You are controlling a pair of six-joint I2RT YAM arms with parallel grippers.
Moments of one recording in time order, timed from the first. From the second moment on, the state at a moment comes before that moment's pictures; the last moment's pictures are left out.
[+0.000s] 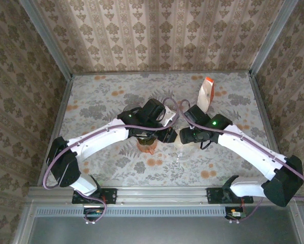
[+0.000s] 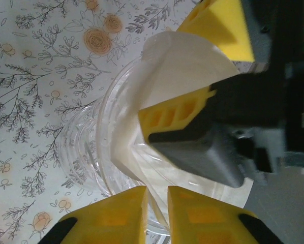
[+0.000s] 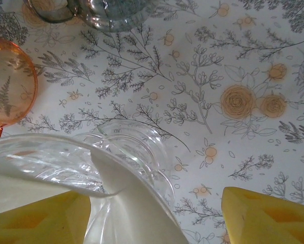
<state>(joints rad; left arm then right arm) -0.95 1.54 1.27 -0.59 0.48 -0.34 0.65 1.27 1.08 -0.99 0.15 0.45</state>
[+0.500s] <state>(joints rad) -0.94 1.54 1.27 -0.58 0.49 -0.35 0.65 1.32 1.02 -0.91 0.14 0.45</state>
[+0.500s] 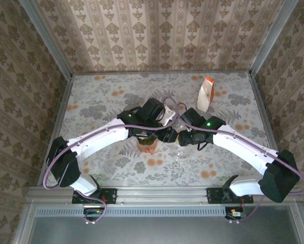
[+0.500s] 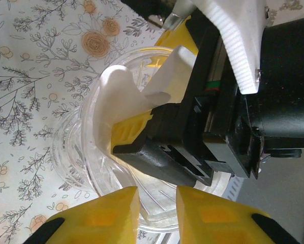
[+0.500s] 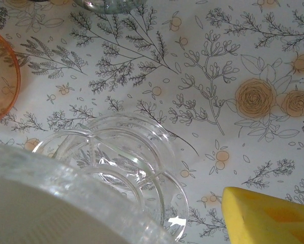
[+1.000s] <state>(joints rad) -0.94 1.51 1.26 -0.57 0.45 -0.36 0.65 1.30 1.00 -0.86 0.14 0.48</state>
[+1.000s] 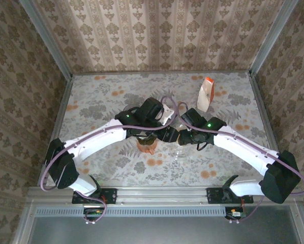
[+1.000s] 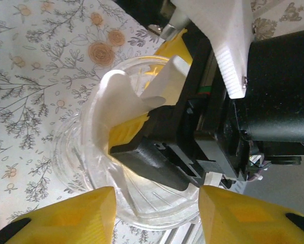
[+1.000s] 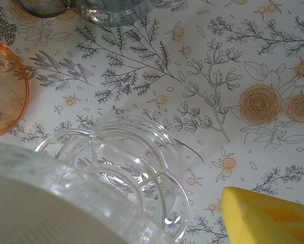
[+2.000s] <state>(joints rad) -0.94 1.52 1.24 -0.60 0.40 -0.37 0.65 1.29 0.99 -0.85 0.13 0.48</state>
